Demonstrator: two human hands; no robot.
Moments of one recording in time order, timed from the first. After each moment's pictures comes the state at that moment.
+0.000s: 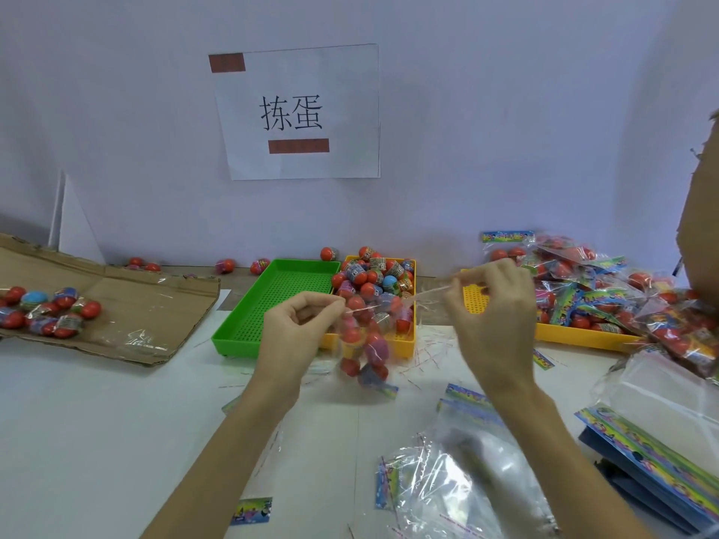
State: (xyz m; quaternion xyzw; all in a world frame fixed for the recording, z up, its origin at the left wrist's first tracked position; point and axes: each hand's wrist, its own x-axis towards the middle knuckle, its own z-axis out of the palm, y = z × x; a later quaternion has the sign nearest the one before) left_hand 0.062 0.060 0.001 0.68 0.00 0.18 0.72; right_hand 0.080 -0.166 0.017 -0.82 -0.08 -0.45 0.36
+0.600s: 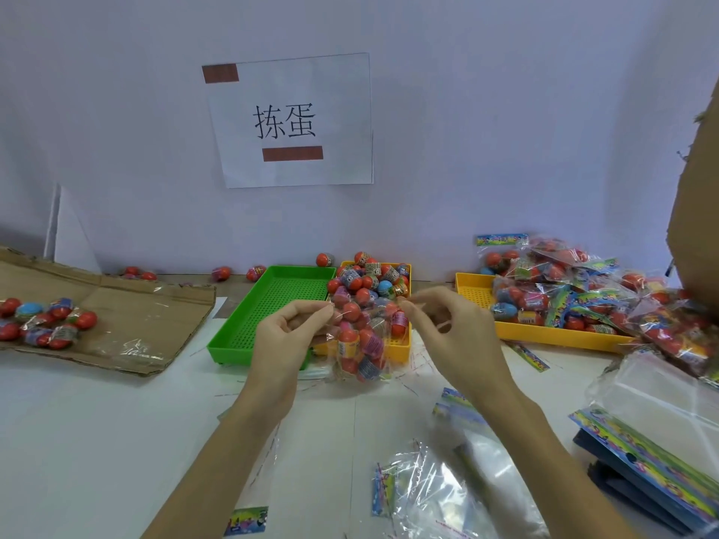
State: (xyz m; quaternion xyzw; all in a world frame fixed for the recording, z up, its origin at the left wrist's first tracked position) left_hand 0.066 0.064 -0.006 0.64 0.02 0.15 0.76; right_hand 0.076 -0.156 0.010 -0.85 -0.14 -0.24 0.44
